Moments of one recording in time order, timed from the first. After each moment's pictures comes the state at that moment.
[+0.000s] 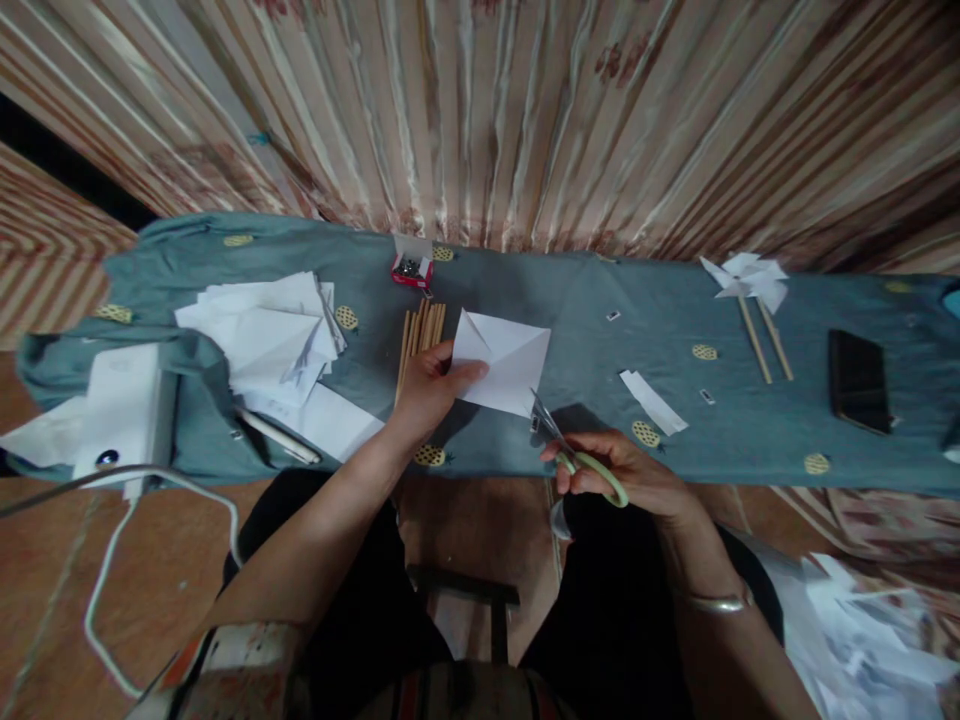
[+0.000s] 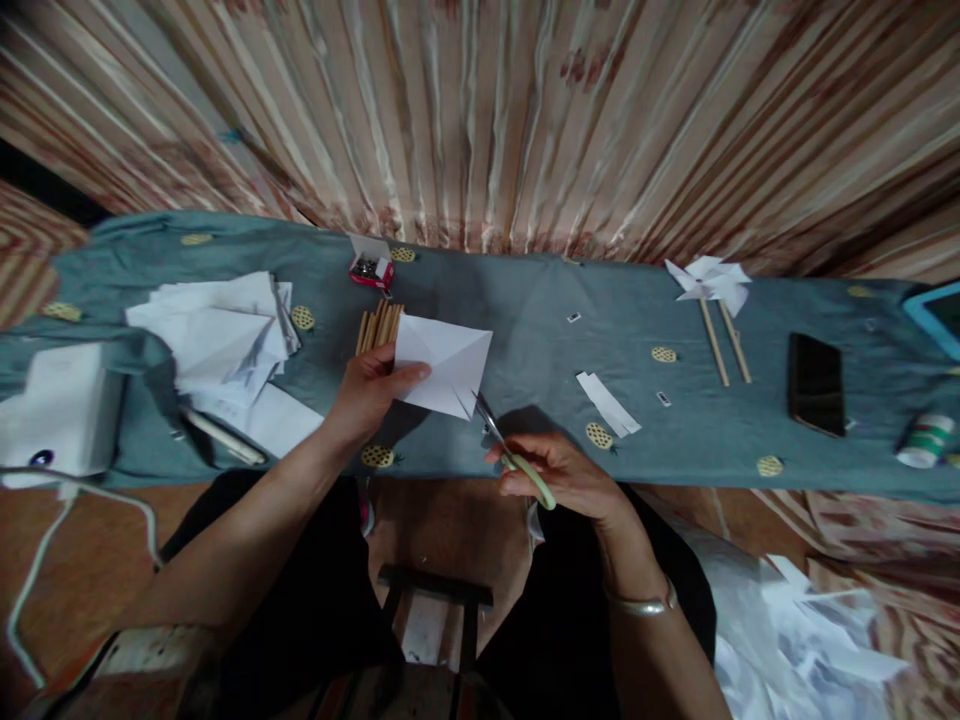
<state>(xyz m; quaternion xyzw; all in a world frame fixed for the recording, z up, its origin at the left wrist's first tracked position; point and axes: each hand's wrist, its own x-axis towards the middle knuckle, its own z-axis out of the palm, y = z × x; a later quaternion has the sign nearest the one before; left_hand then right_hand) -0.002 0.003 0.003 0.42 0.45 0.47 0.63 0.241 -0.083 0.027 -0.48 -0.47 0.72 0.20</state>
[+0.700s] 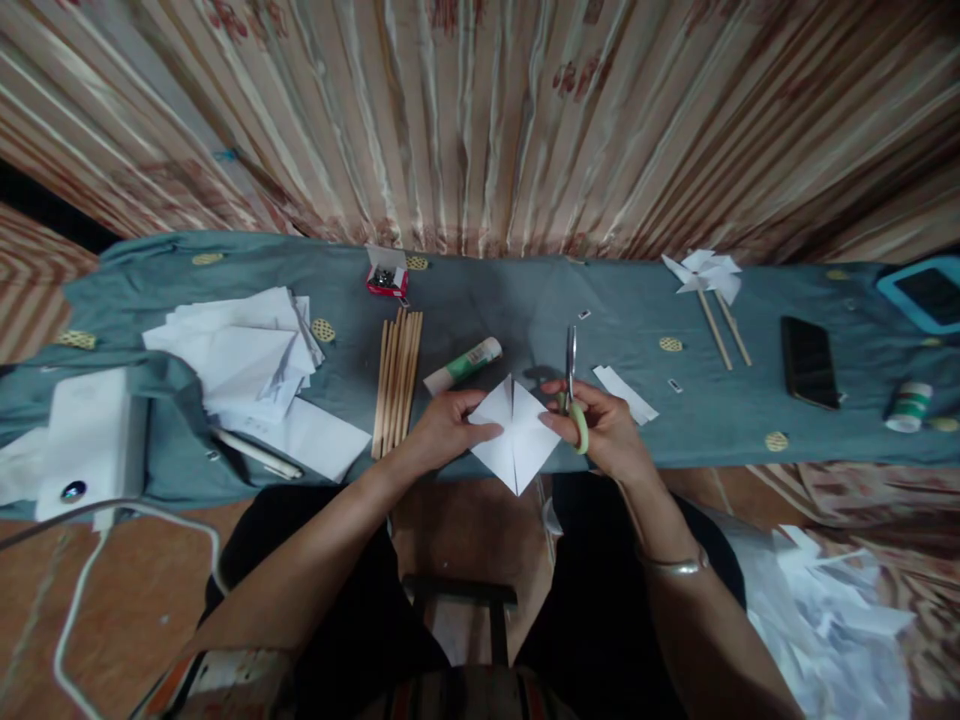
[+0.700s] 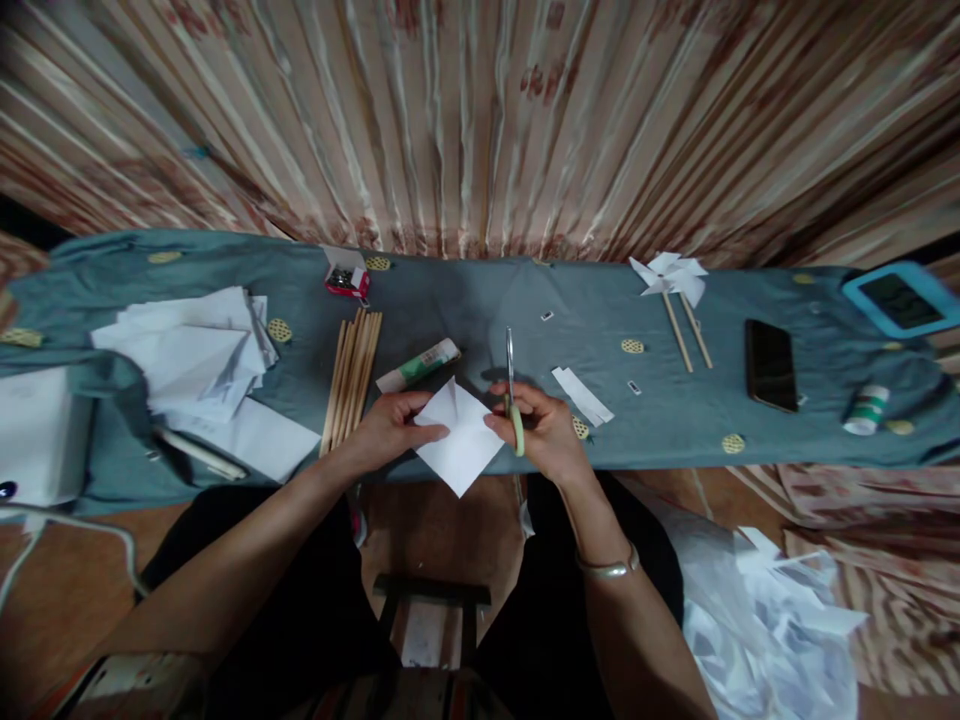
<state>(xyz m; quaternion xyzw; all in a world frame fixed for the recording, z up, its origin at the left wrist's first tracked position) 0.016 -0.020 0.001 0.54 0.39 0.27 0.69 0.231 -0.067 0.016 -0.60 -0.47 0.48 0.43</state>
